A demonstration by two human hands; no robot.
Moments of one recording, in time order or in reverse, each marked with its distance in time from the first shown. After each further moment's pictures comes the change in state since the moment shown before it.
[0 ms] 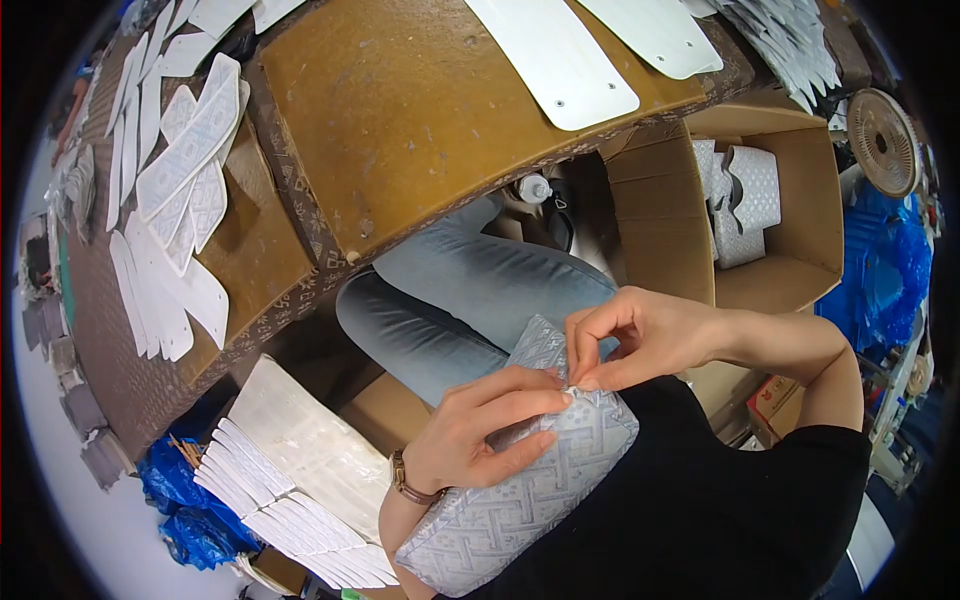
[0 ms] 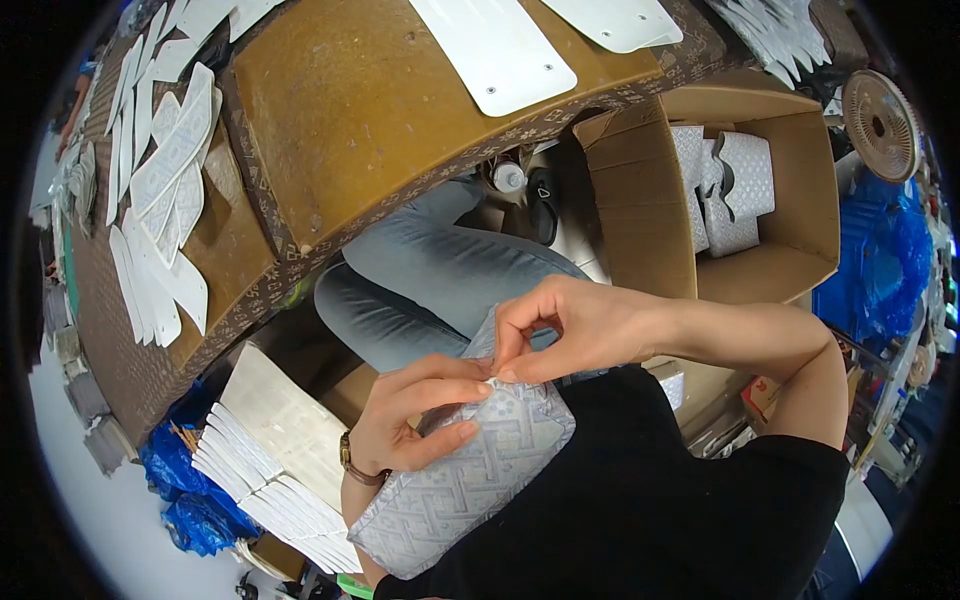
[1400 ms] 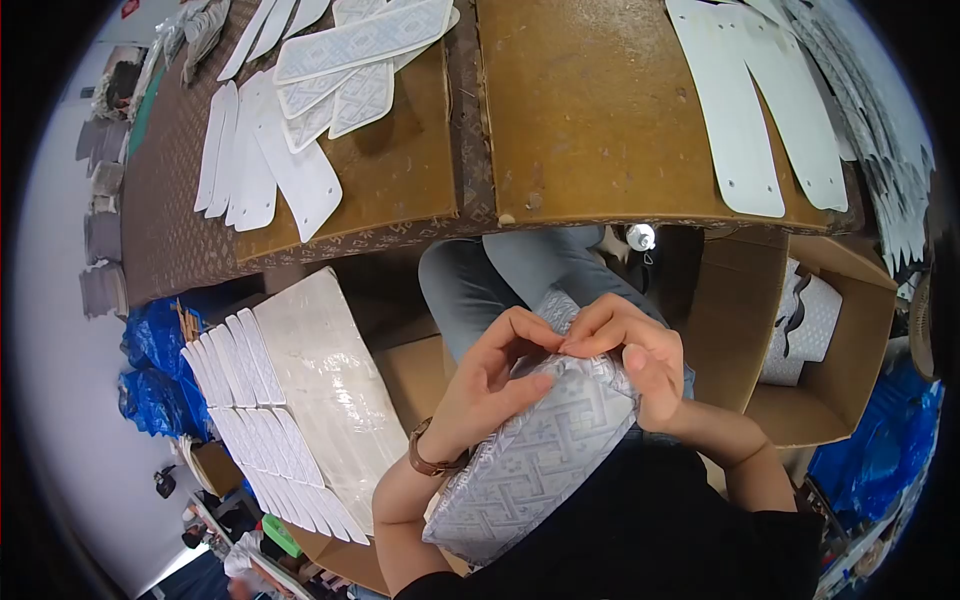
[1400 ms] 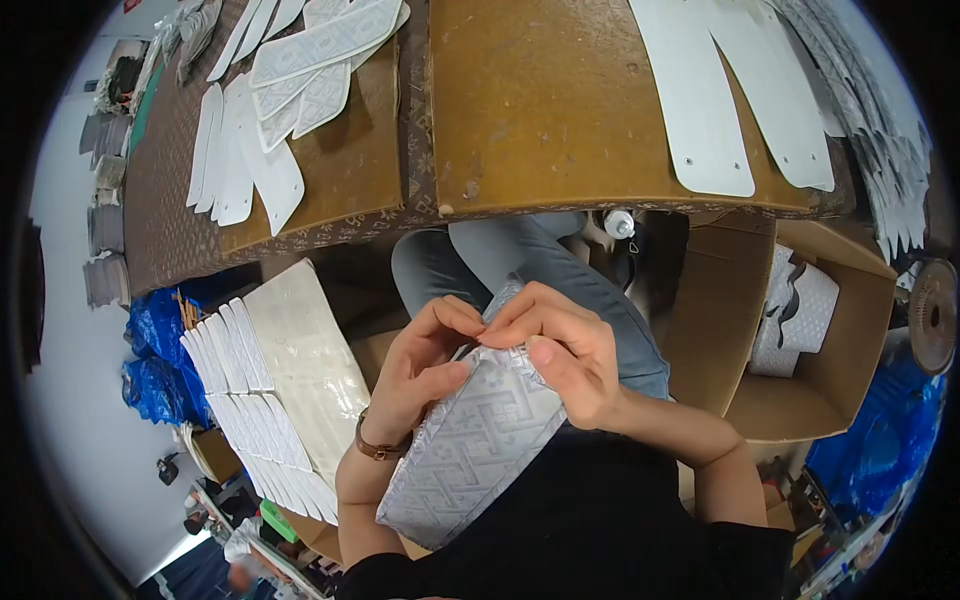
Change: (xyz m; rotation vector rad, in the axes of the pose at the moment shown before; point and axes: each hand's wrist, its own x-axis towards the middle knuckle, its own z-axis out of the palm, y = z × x) left_hand -0.035 -0.008 -0.024 -0.513 0.554 -0.176; right_hand 0.094 0.009 0.049 -0.233 0.268 -0.741
